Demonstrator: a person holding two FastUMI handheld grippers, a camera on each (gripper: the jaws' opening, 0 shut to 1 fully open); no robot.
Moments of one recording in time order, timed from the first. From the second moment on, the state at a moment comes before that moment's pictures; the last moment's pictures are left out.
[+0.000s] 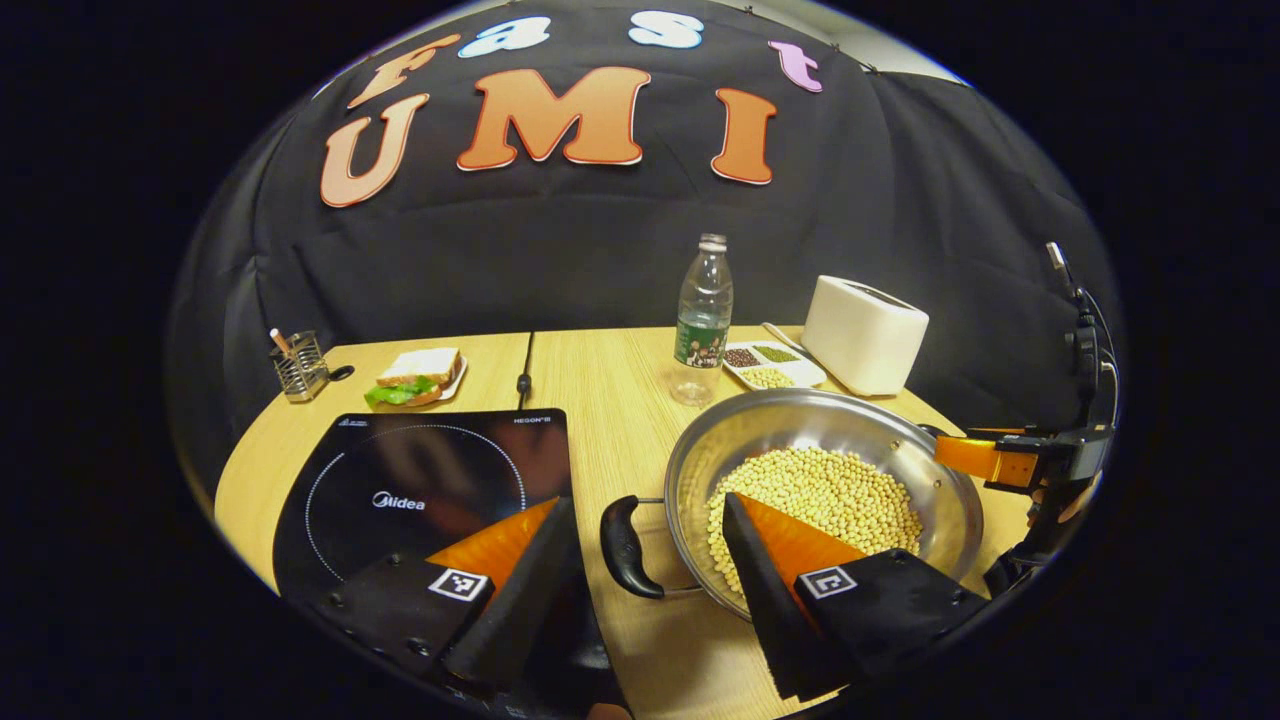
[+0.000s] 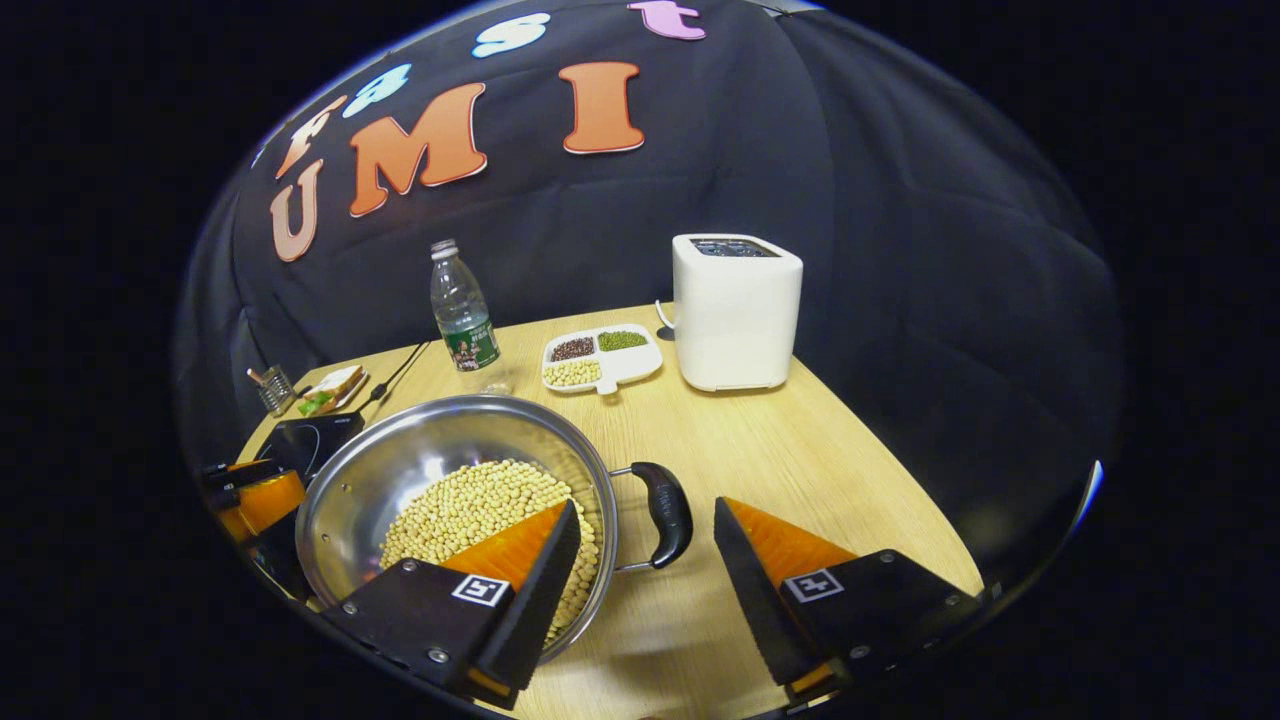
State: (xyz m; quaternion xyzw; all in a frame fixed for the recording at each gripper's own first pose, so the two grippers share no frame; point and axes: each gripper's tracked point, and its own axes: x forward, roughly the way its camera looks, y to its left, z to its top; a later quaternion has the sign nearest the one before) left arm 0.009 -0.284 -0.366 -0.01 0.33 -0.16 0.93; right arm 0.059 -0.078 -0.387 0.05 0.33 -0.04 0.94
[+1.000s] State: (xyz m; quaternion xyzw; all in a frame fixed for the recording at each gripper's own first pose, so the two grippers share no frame) left arm 0.011 -0.307 -0.425 0.00 0.42 -0.15 0.90; right arm 0.049 -0.086 -0.421 0.10 0.39 -0.05 0.91
